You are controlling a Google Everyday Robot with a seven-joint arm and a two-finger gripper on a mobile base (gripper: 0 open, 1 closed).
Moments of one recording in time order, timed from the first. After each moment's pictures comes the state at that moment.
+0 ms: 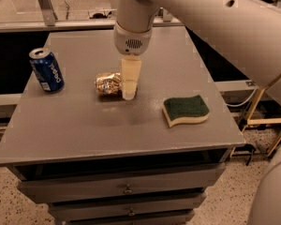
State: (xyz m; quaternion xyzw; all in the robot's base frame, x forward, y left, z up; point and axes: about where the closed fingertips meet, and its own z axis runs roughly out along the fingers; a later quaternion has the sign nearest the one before) arm 0.586 0.020 0.898 -0.73 0.67 0.01 0.13
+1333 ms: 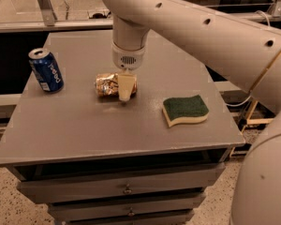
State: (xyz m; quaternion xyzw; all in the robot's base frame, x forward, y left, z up) arm 0.599 0.027 0.845 -0.70 0.71 0.01 0.10
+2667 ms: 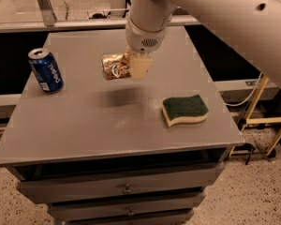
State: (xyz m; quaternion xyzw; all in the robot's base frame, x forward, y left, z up) arm 0.594 0.003 0.908 -0.76 0.62 -0.03 0.18
